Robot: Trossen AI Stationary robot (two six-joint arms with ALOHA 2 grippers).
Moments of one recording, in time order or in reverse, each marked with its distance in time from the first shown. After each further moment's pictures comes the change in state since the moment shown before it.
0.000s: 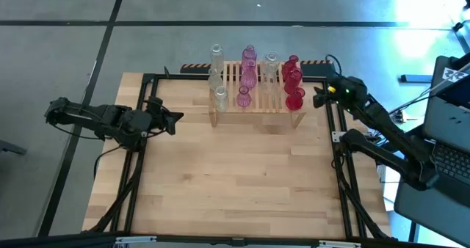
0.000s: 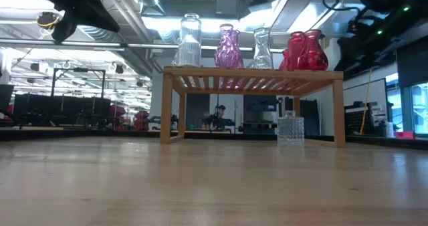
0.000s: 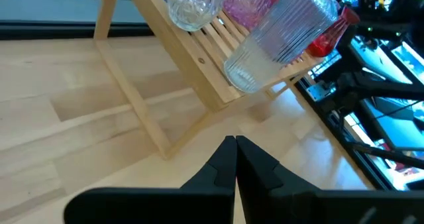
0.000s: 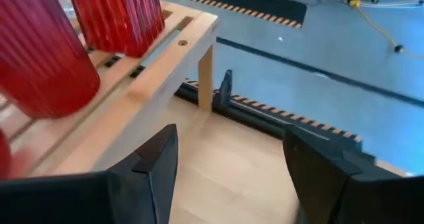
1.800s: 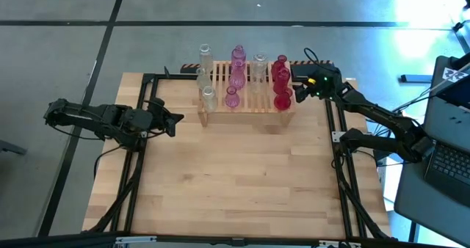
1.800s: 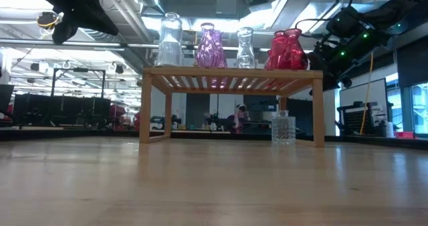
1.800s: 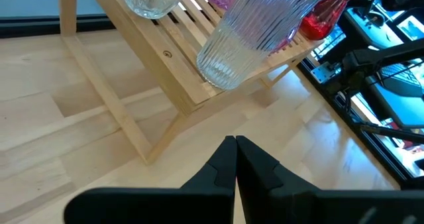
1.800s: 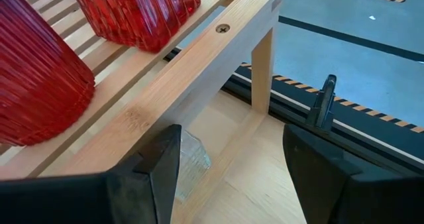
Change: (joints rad) left arm 0.024 0.000 0.000 -0.026 0.066 0.054; right arm 0.001 0.422 -0.002 0.404 -0.307 0.036
